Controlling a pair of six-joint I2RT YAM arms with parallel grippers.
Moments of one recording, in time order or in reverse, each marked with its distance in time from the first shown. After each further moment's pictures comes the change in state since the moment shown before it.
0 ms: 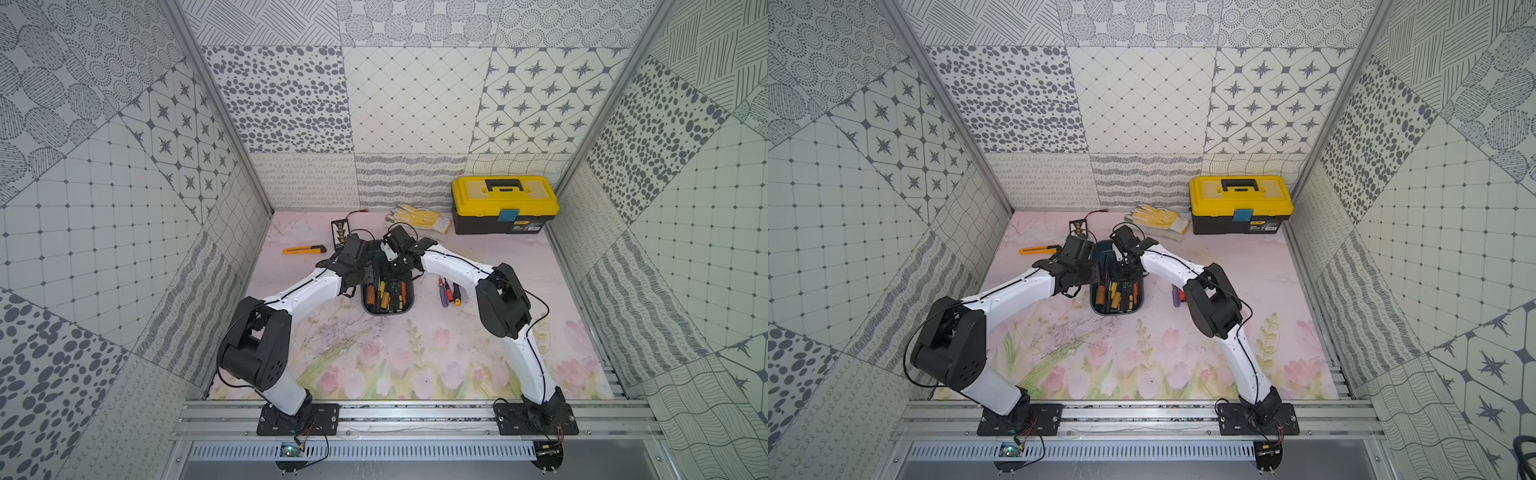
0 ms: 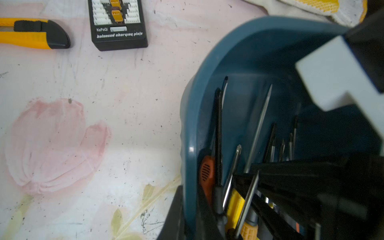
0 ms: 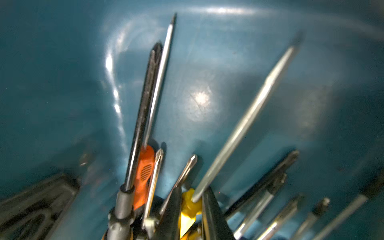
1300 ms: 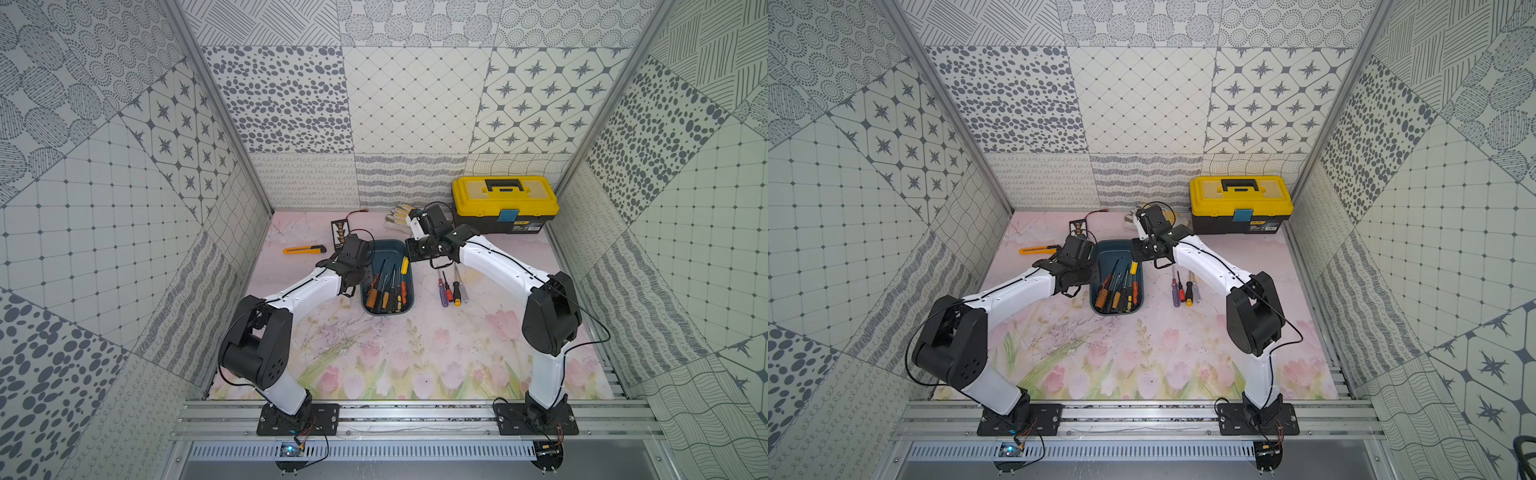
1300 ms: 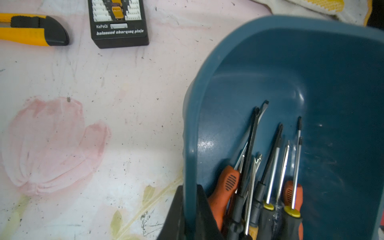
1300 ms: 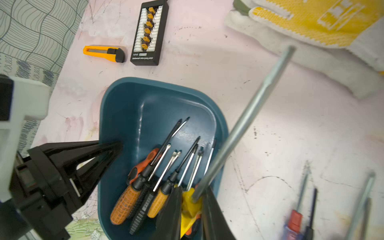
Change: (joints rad) left arm 0.014 0.009 0.000 0.003 0.003 -0.003; right arm -0.117 -0.344 -0.185 0.024 0.113 -0.168
